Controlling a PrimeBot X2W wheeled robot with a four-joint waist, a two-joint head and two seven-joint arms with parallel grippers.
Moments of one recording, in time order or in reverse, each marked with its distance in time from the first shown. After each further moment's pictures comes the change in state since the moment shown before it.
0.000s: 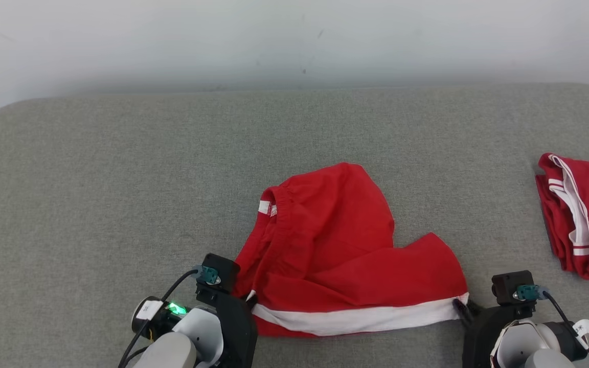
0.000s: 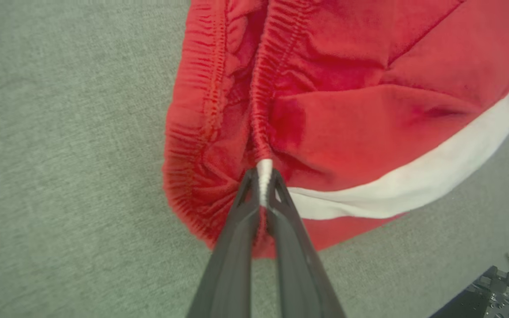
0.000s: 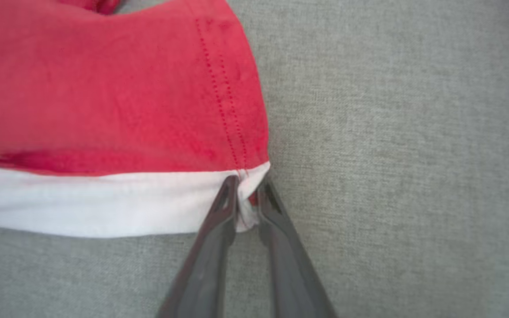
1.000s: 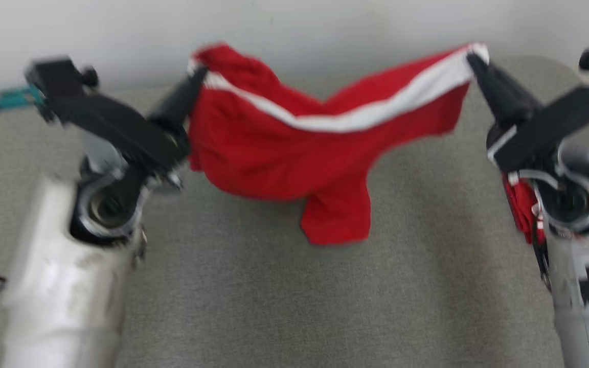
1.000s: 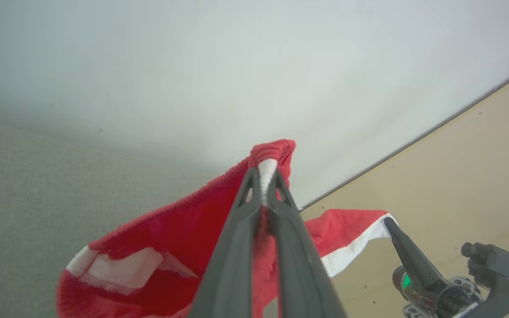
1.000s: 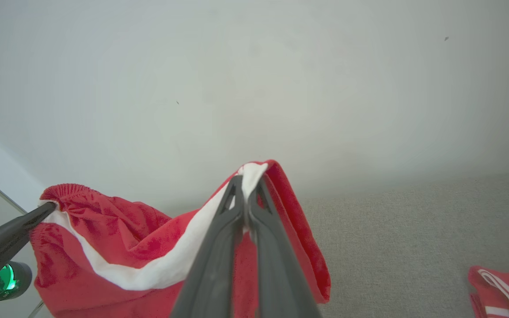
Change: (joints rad) left arm -0.275 -0.055 0.392 -0.281 -0.591 0.066 0.035; right arm -0.388 0.037 -0.148 -0.455 0.361 0.000 0.202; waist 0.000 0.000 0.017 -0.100
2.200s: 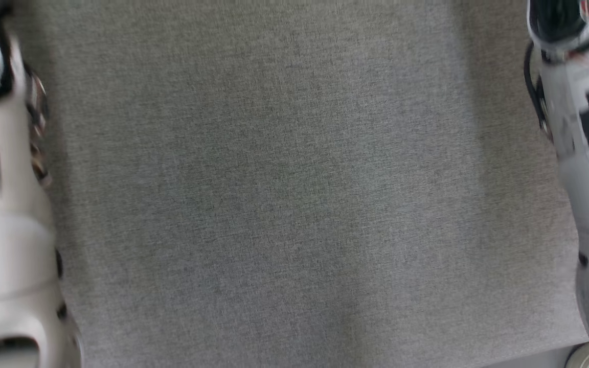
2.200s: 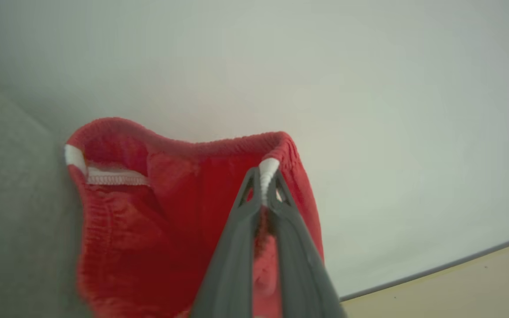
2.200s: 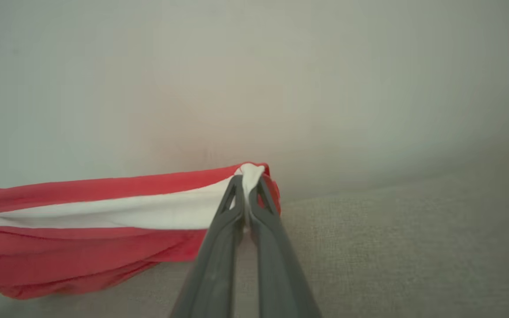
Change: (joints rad) left arm -0.455 0.022 0.234 0.149 -0.184 -0.115 -0.324; right arm -0.680 0.019 0.201 0.505 0.017 0.000 -0.458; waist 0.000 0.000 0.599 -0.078
